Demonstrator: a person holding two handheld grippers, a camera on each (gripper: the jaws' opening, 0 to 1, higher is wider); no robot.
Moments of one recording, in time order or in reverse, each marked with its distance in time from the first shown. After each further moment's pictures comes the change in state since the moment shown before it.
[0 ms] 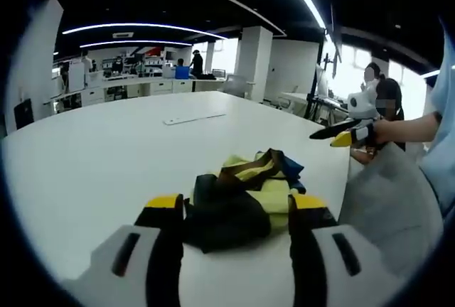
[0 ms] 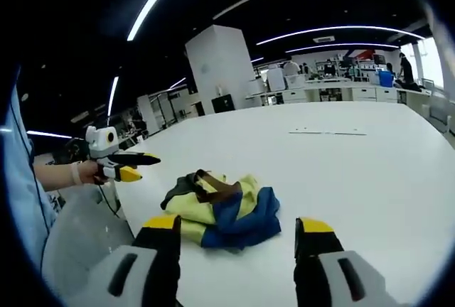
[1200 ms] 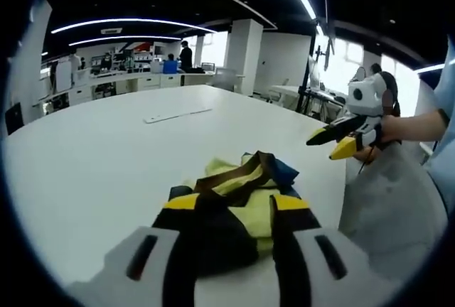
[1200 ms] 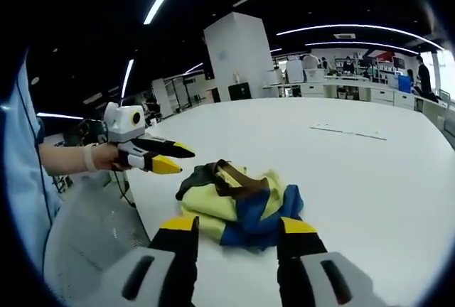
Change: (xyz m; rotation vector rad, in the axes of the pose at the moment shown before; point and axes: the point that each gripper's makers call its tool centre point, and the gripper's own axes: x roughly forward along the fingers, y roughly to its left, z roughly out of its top) left arm 0.052 -0.019 0.002 0.017 0.048 -0.063; right arm 0.015 0.031 -0.005 -0.079 0.080 0.076
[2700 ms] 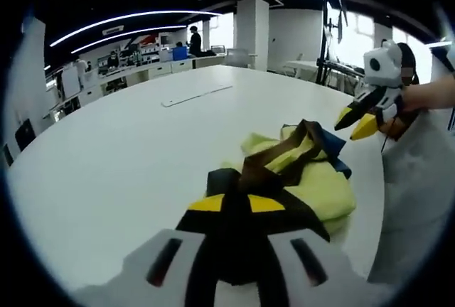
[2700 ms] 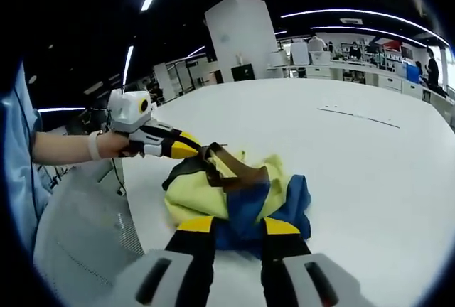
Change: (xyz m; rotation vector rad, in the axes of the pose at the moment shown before) left arm 0.026 0.054 -0.029 0.100 0.136 0.109; right arm 0.043 -0.014 -0.017 0.001 0.121 0.026
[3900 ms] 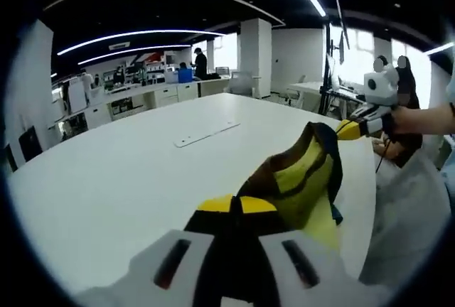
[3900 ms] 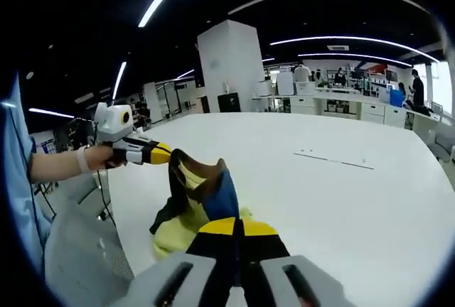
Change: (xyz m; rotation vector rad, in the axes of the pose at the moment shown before) left arm -0.044 0.022 0.100 -0.009 -0.152 0.035; right arm -0.047 -0.023 0.092 -0.047 -0.195 -0.107
